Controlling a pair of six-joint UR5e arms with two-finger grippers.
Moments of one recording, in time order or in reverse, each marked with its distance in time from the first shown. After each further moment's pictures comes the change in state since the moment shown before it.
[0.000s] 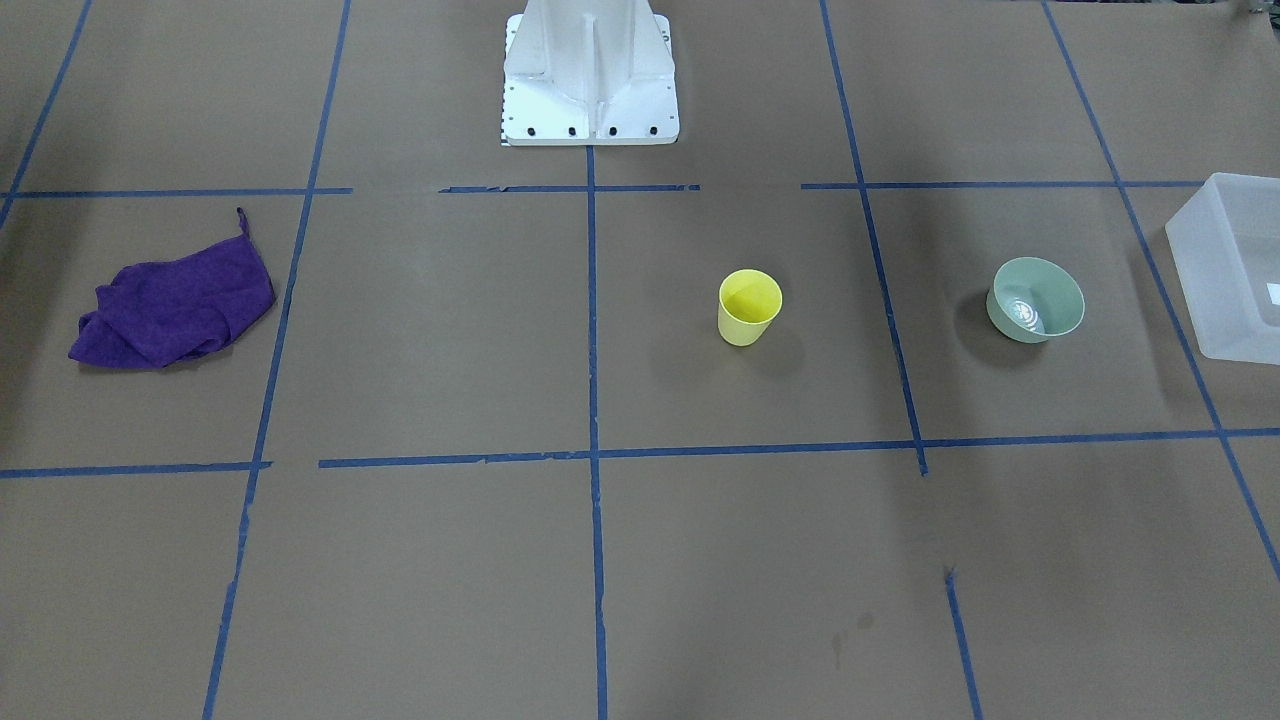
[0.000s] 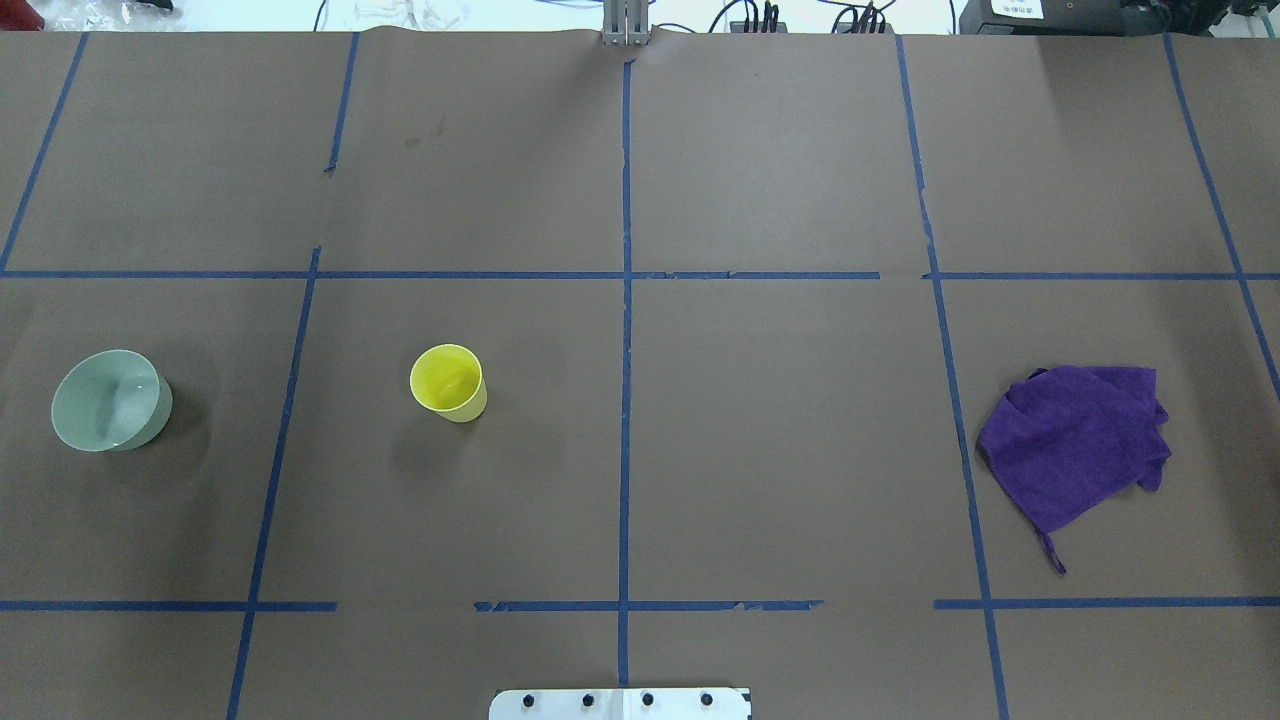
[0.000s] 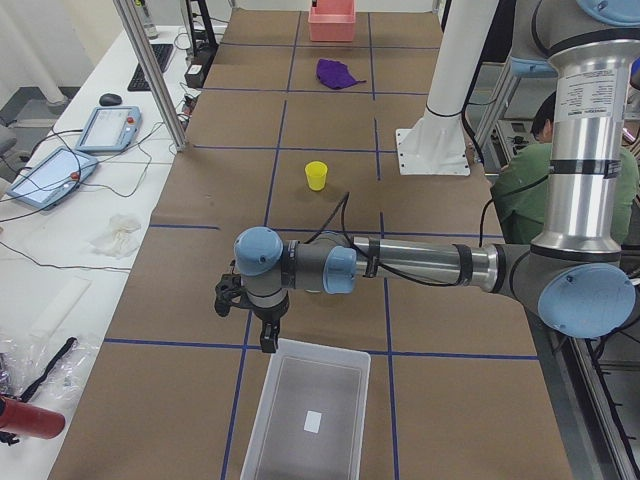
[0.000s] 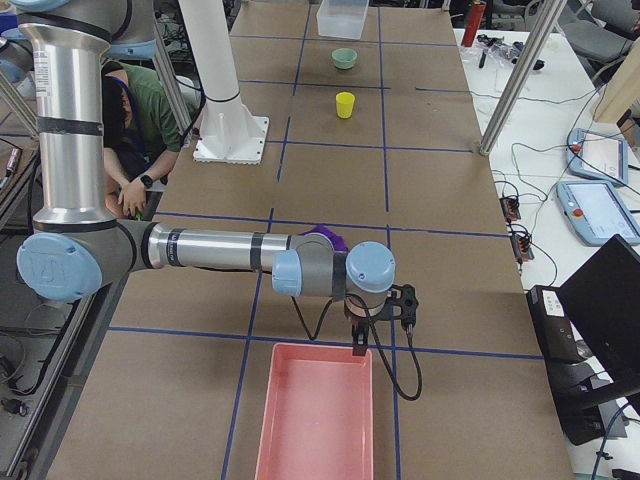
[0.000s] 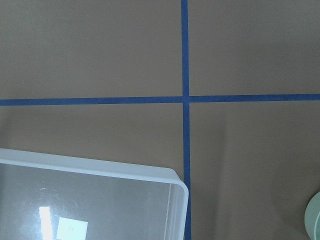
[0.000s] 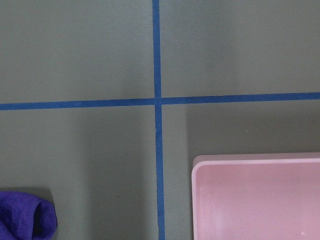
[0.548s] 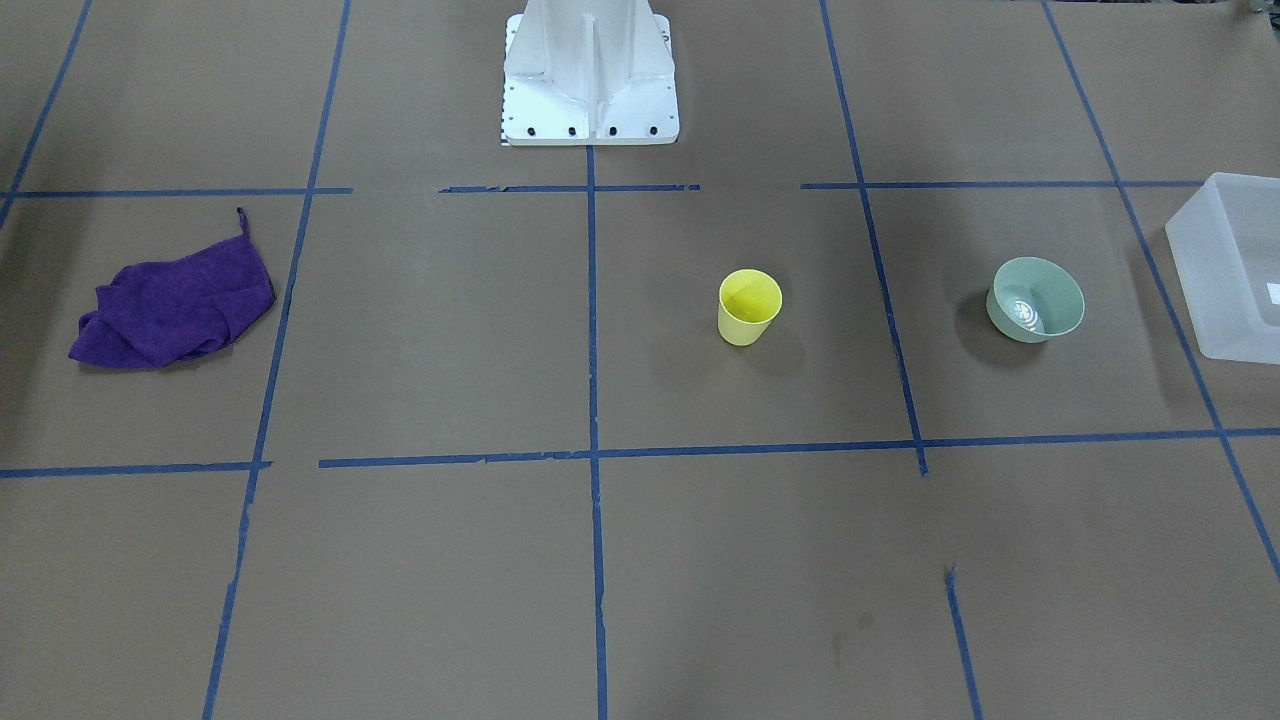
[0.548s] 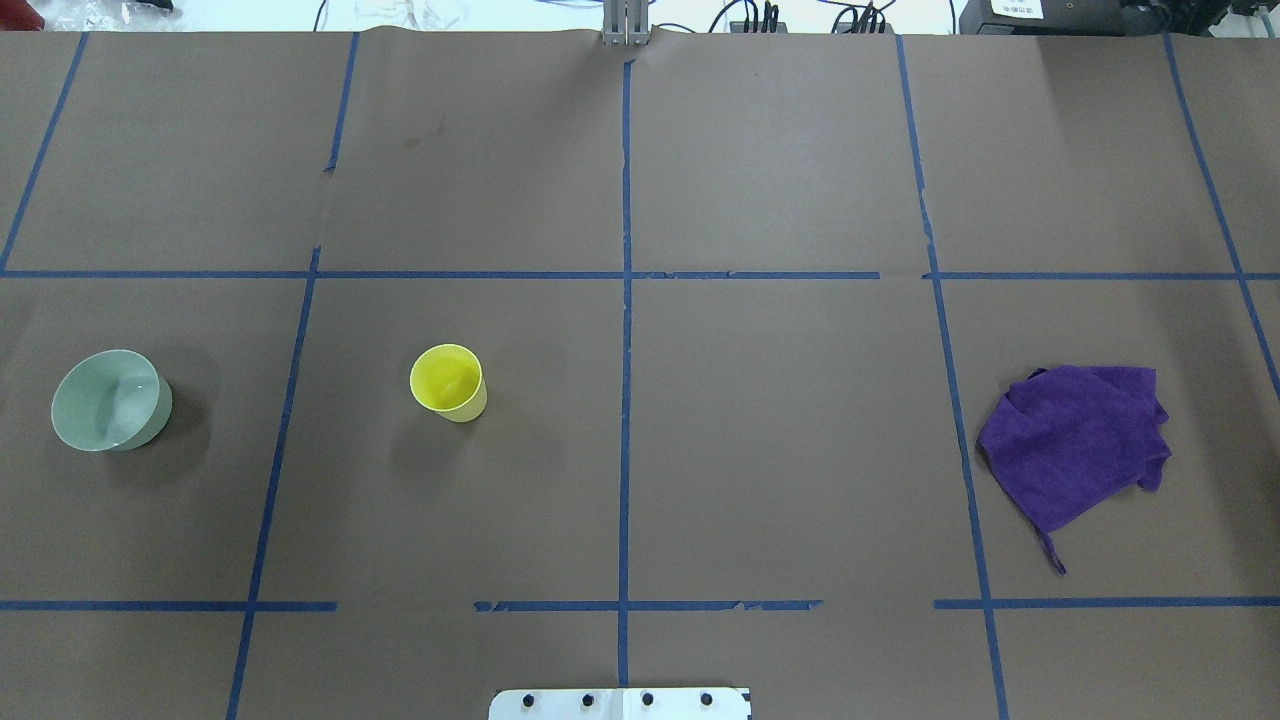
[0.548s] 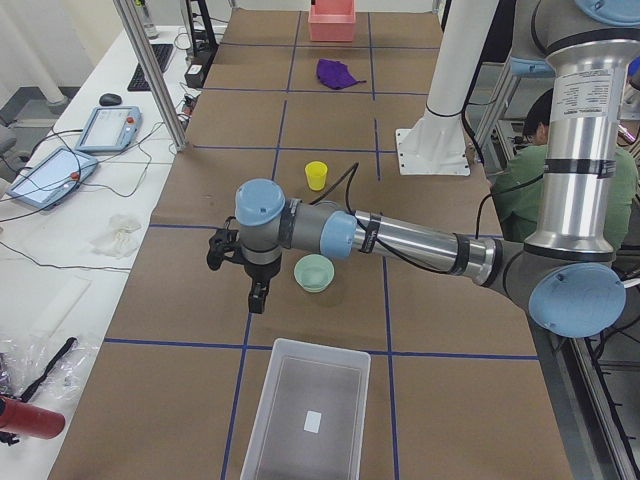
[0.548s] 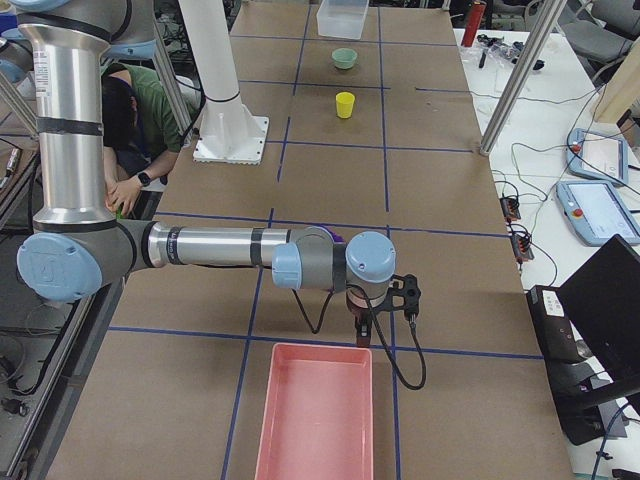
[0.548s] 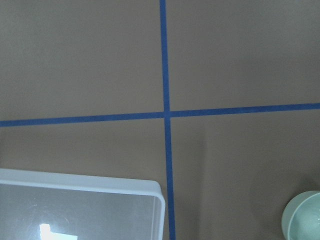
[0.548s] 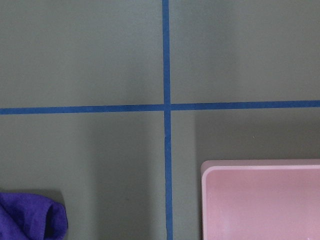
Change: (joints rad) left arm 0.037 -0.038 -0.184 0.003 -0.004 -0.105; right arm 0.003 0.000 0.047 -0.001 0.010 0.005
